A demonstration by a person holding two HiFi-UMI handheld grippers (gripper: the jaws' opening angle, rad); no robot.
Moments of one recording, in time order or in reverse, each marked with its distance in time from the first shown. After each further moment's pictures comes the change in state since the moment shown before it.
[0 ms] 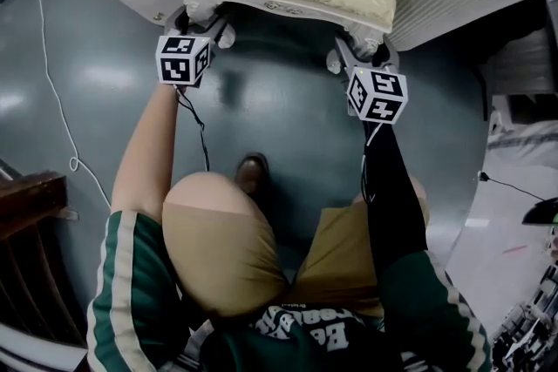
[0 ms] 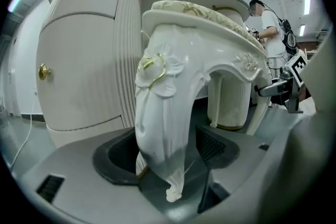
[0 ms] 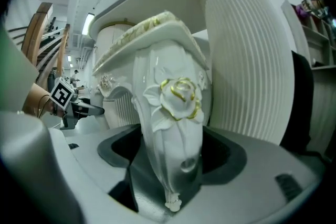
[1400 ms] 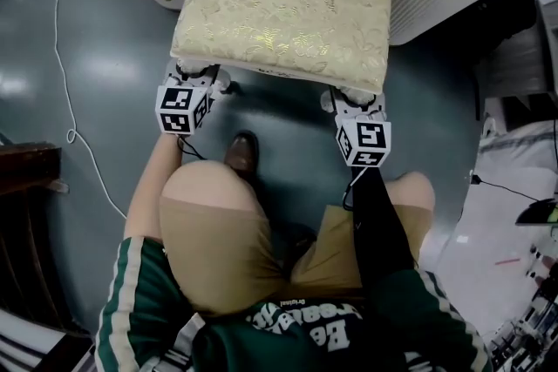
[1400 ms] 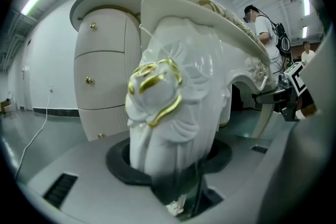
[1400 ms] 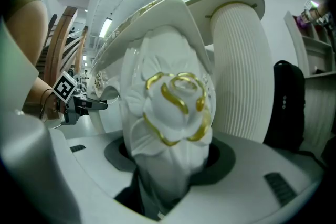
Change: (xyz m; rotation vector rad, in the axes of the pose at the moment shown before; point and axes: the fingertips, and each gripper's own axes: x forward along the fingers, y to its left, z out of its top) left arm 0.012 -0.007 0.020 -0.016 -0.038 -0.067; right arm -0.003 0.005 0.008 -0.051 -0.014 -0.023
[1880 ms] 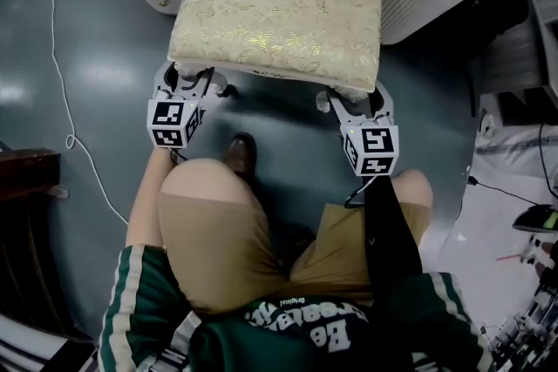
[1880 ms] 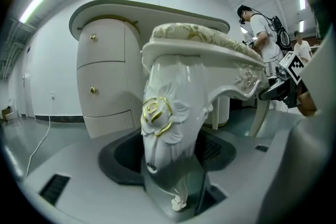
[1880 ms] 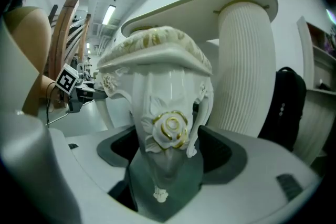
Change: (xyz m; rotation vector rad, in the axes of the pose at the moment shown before) left arm -0.019 0.004 0.016 0.046 -0.013 0.010; right arm -0.023 -0.005 0.011 -0.070 0.148 0.022
